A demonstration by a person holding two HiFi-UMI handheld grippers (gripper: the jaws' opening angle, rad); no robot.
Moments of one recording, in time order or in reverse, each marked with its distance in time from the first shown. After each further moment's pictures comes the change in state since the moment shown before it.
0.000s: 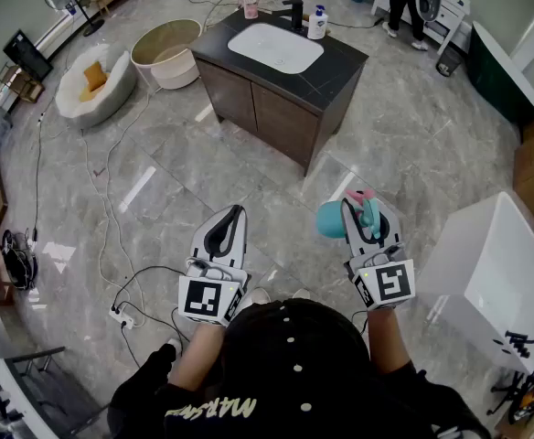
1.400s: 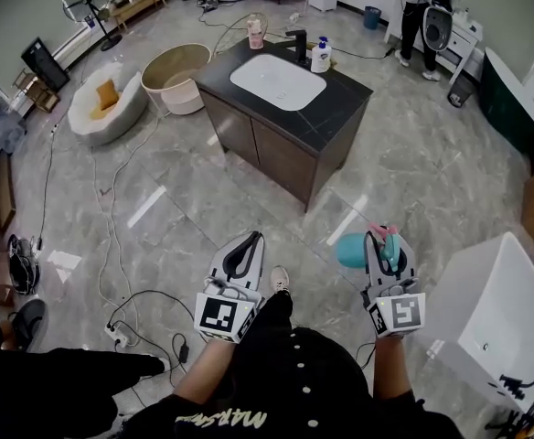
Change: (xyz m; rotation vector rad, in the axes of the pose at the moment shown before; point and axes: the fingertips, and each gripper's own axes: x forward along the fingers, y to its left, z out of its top) left arm 0.107 -0.044 -0.024 -0.011 0.027 -0.007; right arm 0.009 -0.129 -0.035 0.027 -0.002 -0.069
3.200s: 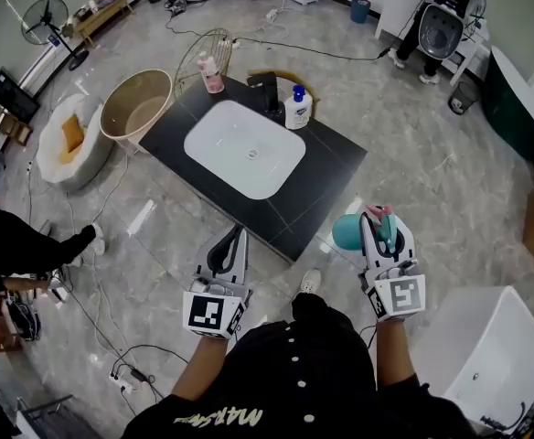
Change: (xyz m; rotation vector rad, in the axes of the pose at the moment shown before) left arm 0.426 0.153 0.008 0.009 0.022 0.022; right arm 0.382 -0.257 -0.040 0.008 0.005 -0.018
